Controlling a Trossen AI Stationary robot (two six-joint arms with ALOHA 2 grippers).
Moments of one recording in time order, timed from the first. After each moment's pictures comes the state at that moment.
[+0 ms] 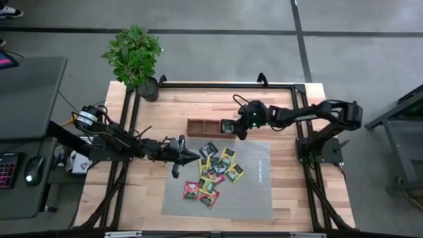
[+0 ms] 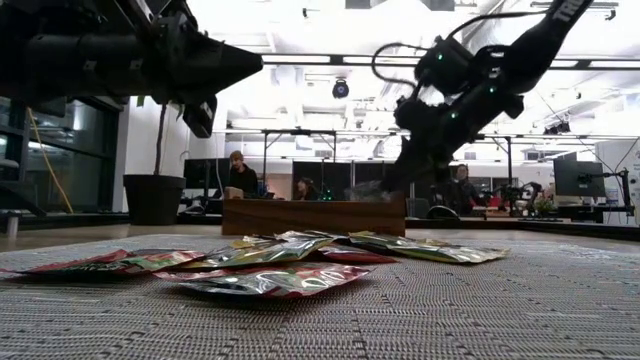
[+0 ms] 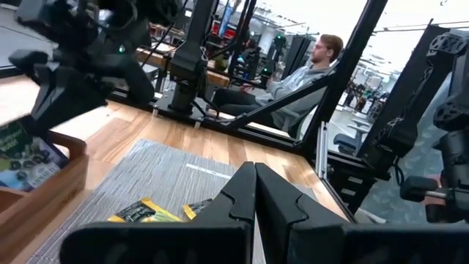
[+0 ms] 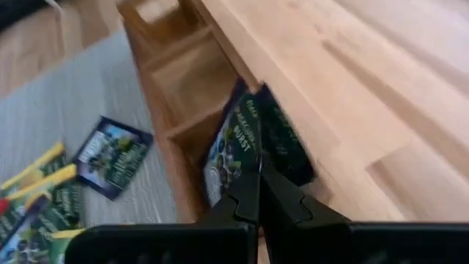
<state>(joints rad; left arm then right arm) -0.31 1.57 0.31 1.34 -0.25 -0.32 -0.35 1.52 0.63 0.23 -0.12 0.31</state>
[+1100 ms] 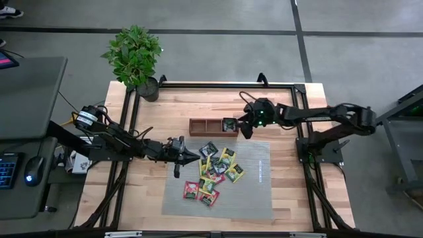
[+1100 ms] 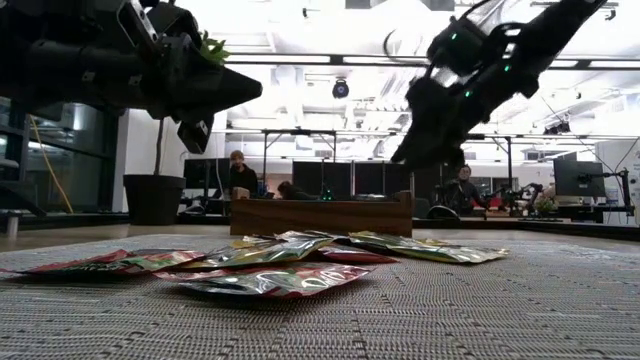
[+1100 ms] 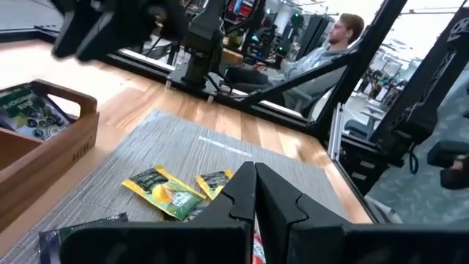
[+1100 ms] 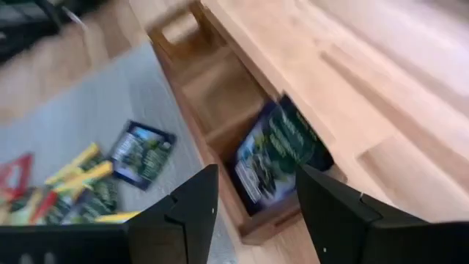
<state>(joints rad) -0.31 1.57 0.31 1.24 -0.27 -0.39 -0.34 1.32 0.63 0.06 -0.13 0.33</state>
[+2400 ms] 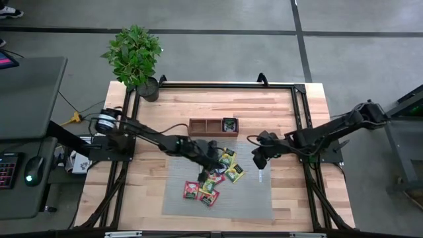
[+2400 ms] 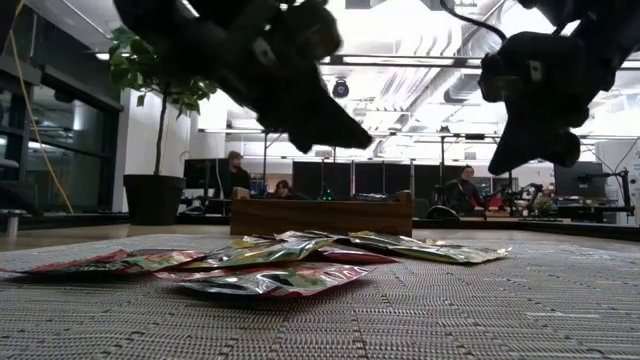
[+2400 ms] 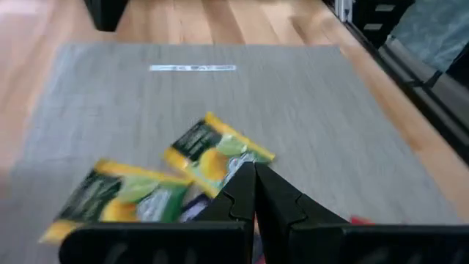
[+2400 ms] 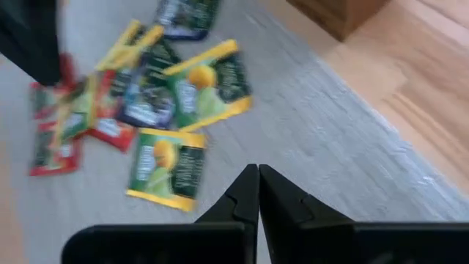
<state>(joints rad) -0.17 1.81 0.97 0.35 0.13 -0.07 0.26 1.12 0.52 -0.27 0.24 0.94</state>
